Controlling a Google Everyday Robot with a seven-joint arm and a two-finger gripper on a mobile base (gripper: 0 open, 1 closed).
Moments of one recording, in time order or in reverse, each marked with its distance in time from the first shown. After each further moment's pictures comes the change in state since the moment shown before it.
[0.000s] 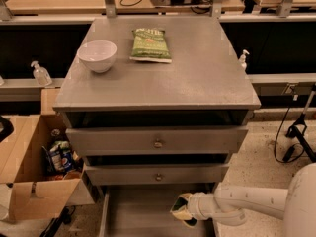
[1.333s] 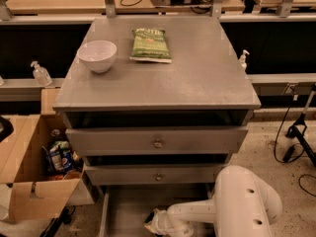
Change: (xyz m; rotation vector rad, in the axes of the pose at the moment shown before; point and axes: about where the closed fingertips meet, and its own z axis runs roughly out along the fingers) arm 0.041 0.057 0.225 0.023 0.126 0.083
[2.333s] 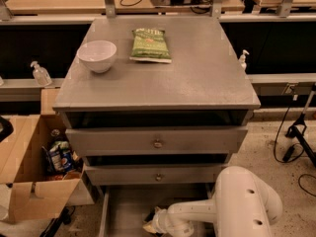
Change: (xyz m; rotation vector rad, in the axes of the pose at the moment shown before) arm 0.002 0.000 0.003 0.000 0.000 0.000
